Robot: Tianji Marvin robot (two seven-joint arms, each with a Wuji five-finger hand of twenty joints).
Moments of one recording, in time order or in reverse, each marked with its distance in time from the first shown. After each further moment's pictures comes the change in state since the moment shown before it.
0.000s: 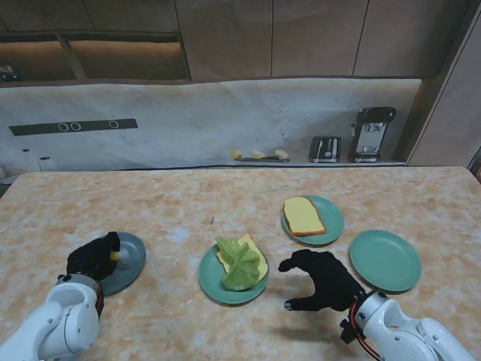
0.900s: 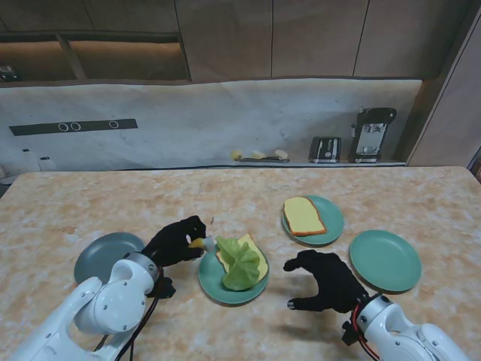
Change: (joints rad) left arm -0.165 0.003 0.265 -0.134 -0.461 -0.103 -0.103; right arm -0.022 -0.008 0.007 0.009 -0.022 0.026 -0.052; left_hand 0.013 -0.024 0.000 0.000 0.015 0.013 0.004 -0.012 0.025 0.014 -0.014 -0.002 0.013 0.014 -0.013 -0.002 0.026 0.025 -0.019 -0.013; right_hand 0.000 0.001 0.000 0.000 0.001 0.000 0.000 0.000 0.000 0.000 0.000 0.000 0.001 0.000 0.009 0.000 0.000 0.000 -0.010 0.000
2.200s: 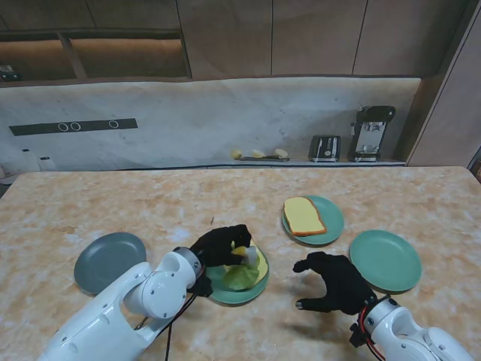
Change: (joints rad) left arm -0.259 -0.032 0.298 0.213 -0.028 -0.067 -0.017; right arm -0.026 -0.002 0.037 0.004 -0.027 0.017 -0.006; left_hand 0.003 0.001 0.000 0.000 -0.002 -0.006 -0.067 -0.015 -0.041 0.000 -0.075 0.004 -0.080 0.024 -0.060 0.009 -0.138 0.006 -0.002 0.072; right_hand 0.000 0.010 0.000 0.000 0.001 0.000 0.000 0.000 0.000 0.000 0.000 0.000 0.000 0.000 0.000 0.000 0.000 0.000 -0.001 0.000
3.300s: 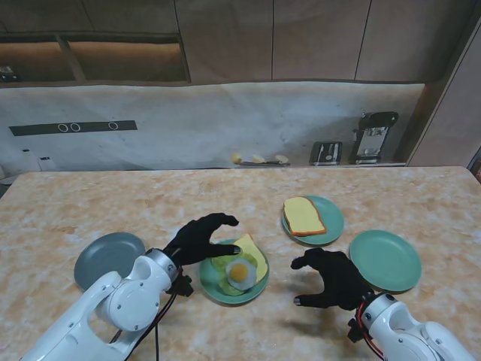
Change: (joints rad) left arm 0.181 0.011 -0.213 -0.142 0.058 -0.121 0.022; right arm 0.032 0.000 -0.013 0.010 -0.004 -0.002 0.007; left_hand -0.195 0.295 -0.505 0.027 0.000 0.032 -0.577 -0.521 -0.353 0.064 -0.298 -0.887 -0.375 0.046 -0.634 -0.662 -0.375 0.062 -0.660 -0.309; right_hand 0.000 0.002 0.000 0.000 0.008 0.000 0.000 0.000 0.000 0.000 0.000 0.000 0.009 0.000 0.001 0.000 0.008 0.000 -0.002 0.000
